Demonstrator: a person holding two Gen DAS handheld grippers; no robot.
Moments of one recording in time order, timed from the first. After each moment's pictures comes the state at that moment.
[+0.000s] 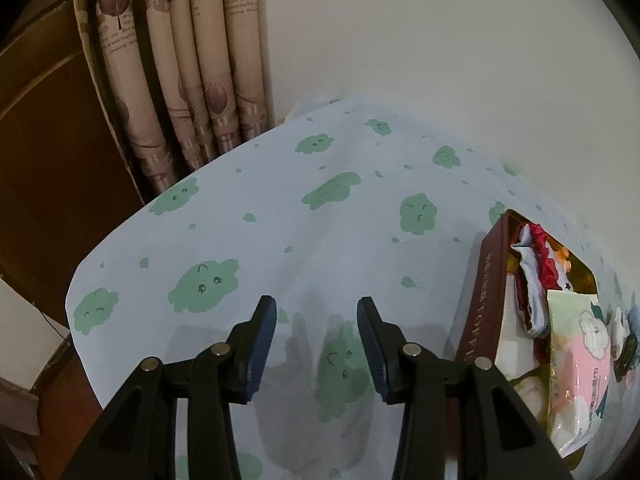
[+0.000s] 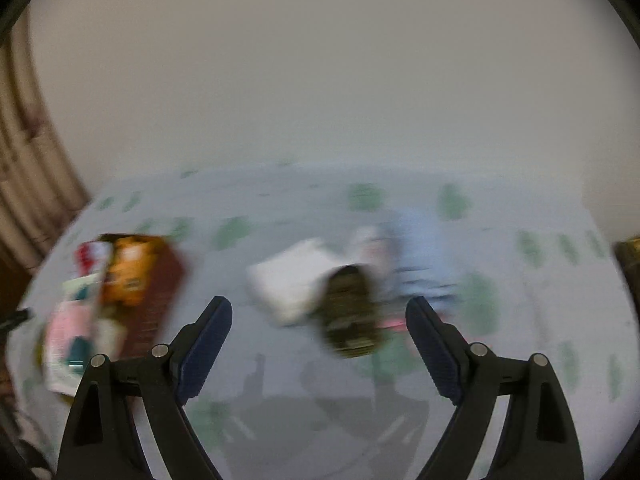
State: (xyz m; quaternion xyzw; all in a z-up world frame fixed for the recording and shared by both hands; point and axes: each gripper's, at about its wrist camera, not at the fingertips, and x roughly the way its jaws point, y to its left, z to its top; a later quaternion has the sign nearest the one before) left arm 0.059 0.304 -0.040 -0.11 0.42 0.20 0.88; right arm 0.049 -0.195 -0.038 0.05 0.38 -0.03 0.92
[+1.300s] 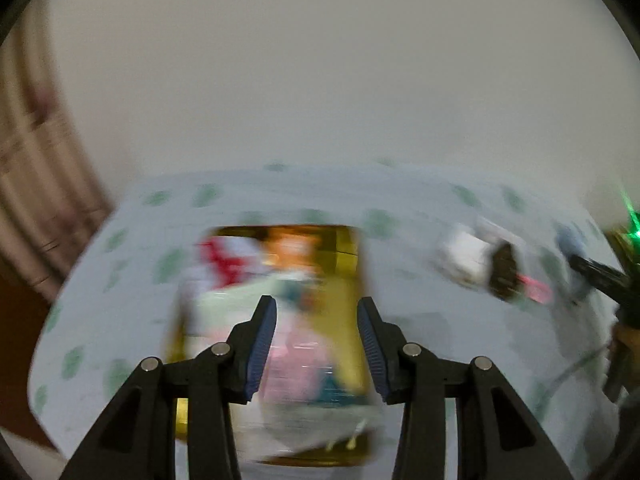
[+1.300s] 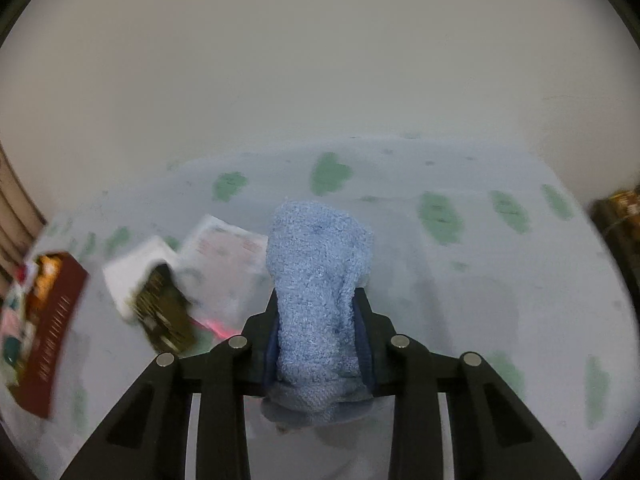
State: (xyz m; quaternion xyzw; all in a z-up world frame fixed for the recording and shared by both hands) left arm 0.070 0.049 0.010 0.05 0.41 -0.07 0.91; right arm 0.025 -0.321 -0.086 0.08 0.39 -0.07 0.92
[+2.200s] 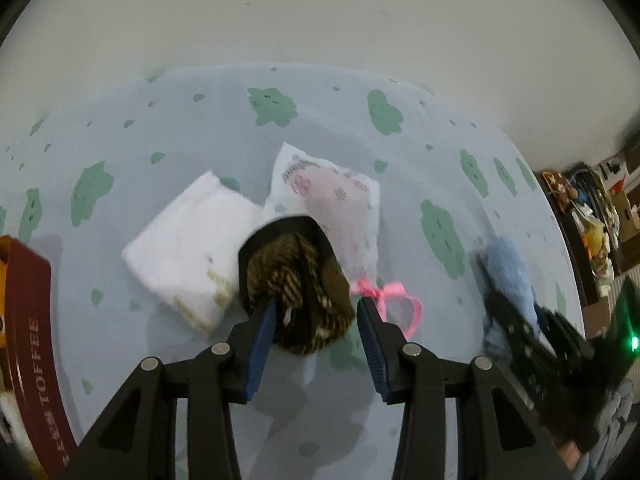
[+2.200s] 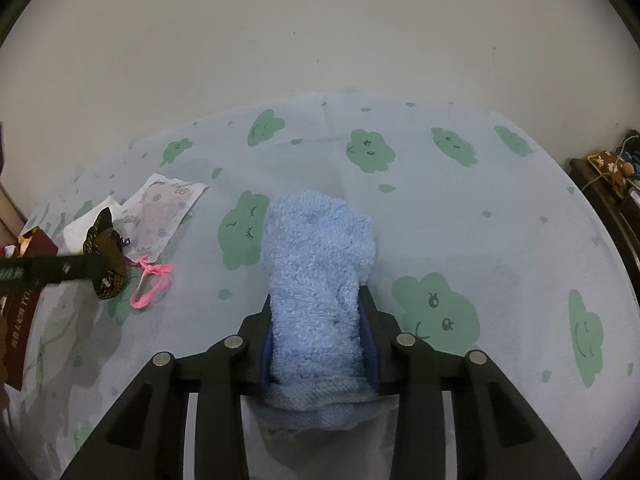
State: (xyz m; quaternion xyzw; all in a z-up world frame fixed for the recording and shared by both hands) left arm 0.176 -0.148 -0.081 0.01 0.55 -0.21 0.80; right arm 0.001 -0.354 -0.127 0.12 0.41 -0.09 0.90
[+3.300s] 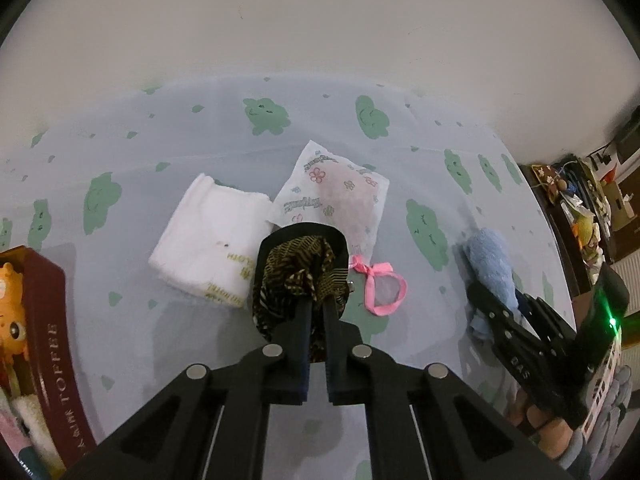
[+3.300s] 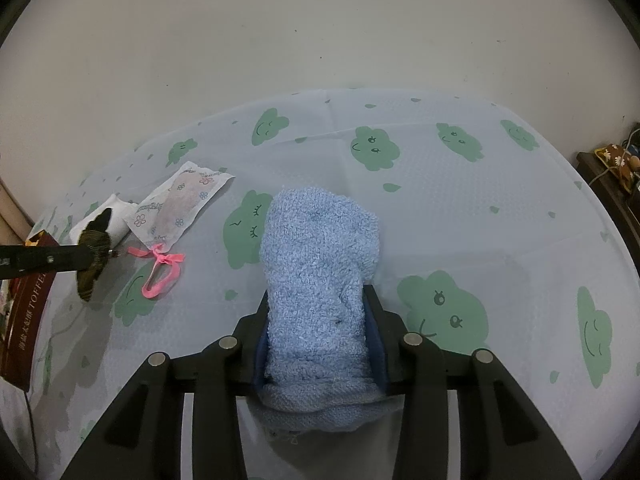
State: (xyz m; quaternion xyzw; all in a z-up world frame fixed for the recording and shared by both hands) left arm 0.164 -0.136 -0.057 0.02 0.55 -0.23 0.80; right arm 0.000 -0.356 -0.129 0.14 0.41 -0.08 0.90
